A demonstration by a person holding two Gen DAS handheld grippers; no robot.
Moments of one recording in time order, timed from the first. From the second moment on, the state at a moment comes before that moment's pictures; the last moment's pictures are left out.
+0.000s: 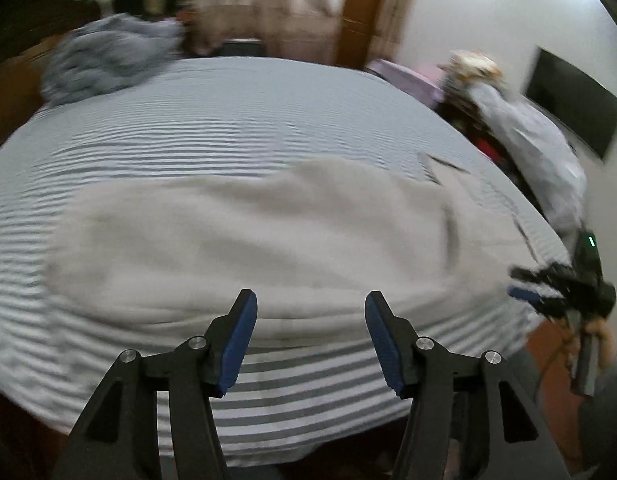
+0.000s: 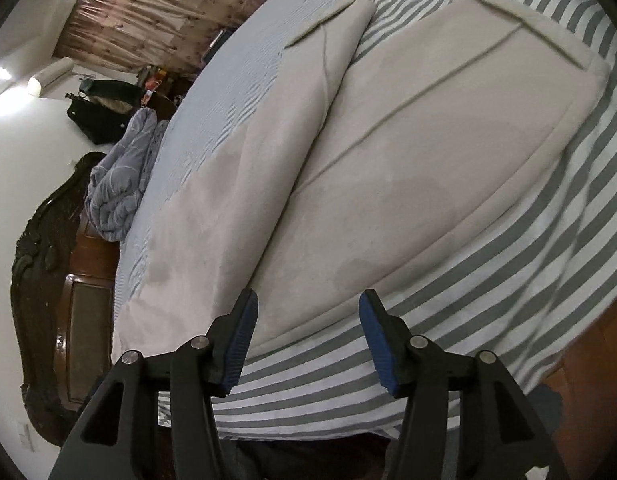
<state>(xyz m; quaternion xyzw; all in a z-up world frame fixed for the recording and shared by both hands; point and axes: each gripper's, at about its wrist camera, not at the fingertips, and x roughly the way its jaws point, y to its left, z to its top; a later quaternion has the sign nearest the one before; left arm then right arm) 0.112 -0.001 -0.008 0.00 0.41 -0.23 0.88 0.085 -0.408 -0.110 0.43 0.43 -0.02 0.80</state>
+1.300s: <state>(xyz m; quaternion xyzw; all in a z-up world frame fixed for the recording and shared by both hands) 0.144 -0.185 -0.107 0.03 0.41 -0.38 0.83 0.467 -0.419 -0.110 0.00 0.56 -0.28 0.78</state>
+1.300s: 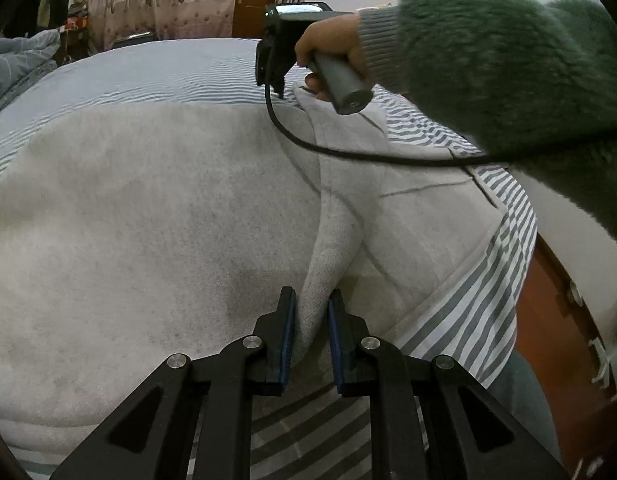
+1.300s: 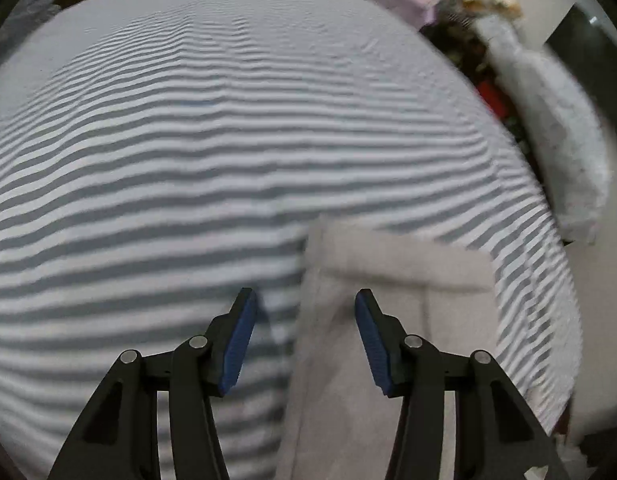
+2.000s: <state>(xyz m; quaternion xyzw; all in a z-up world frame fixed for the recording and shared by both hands) 0.117 -0.188 -0.069 0.11 0.36 -0.34 0.86 0.149 -0.597 0.011 0.30 0.39 -0.27 0.83</state>
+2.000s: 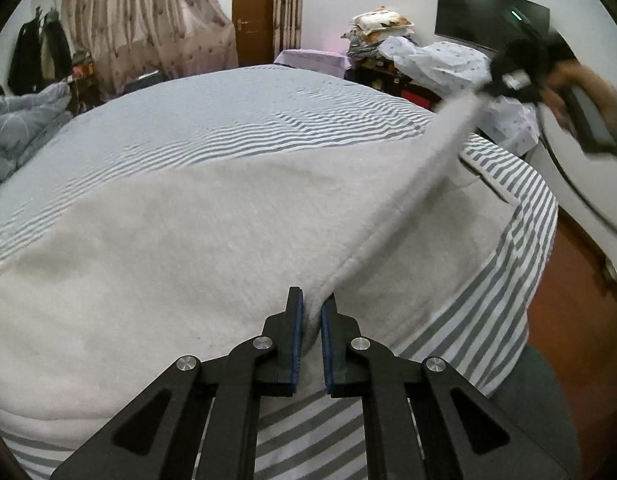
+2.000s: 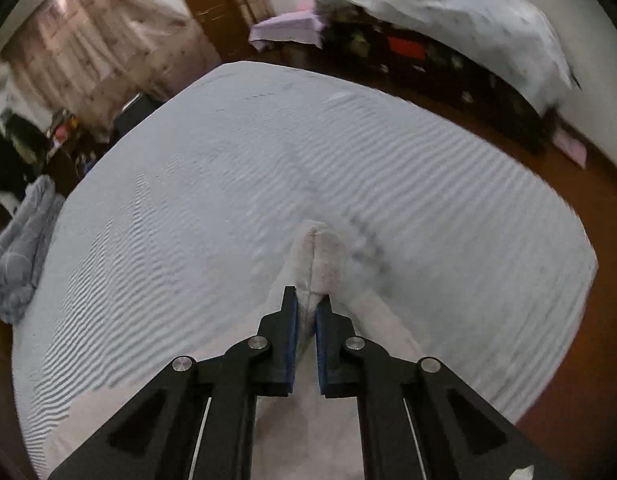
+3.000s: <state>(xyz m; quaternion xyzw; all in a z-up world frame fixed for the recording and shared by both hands) 0.099 -0.217 -0.097 0.18 0.41 -0.32 0.83 0.032 -0.612 -0.114 0.39 0.43 -0.28 0.76</state>
